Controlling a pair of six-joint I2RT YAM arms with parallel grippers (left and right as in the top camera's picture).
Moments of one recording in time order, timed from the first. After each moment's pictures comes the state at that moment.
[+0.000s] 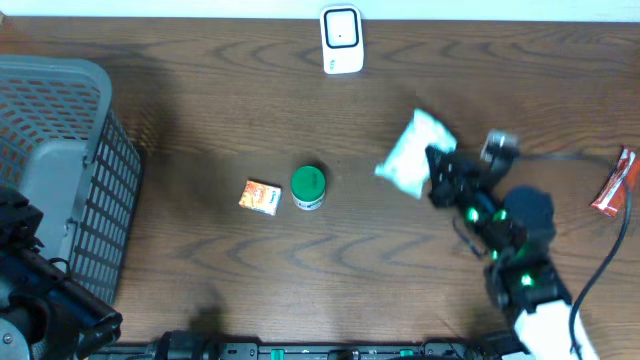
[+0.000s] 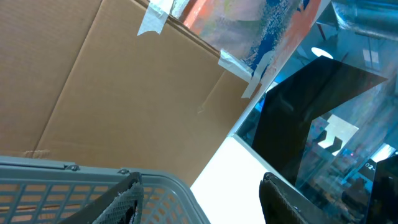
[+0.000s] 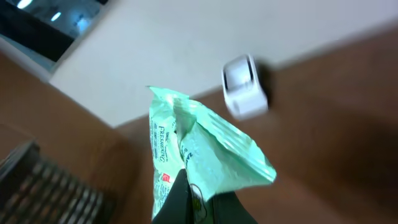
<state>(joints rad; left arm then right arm) -0.05 0.62 1.20 -0.30 -0.98 -0.36 0.22 0.91 0.56 0.18 -0.24 0.60</state>
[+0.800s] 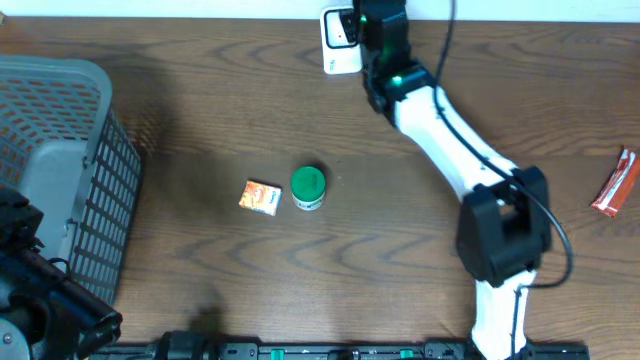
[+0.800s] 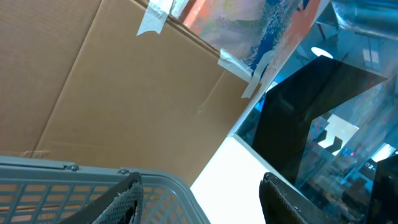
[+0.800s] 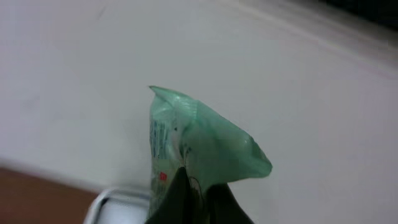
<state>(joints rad) -0.05 0.62 1.20 -0.30 -0.98 -0.36 0.44 2.14 1.80 0.23 0.41 -0.27</state>
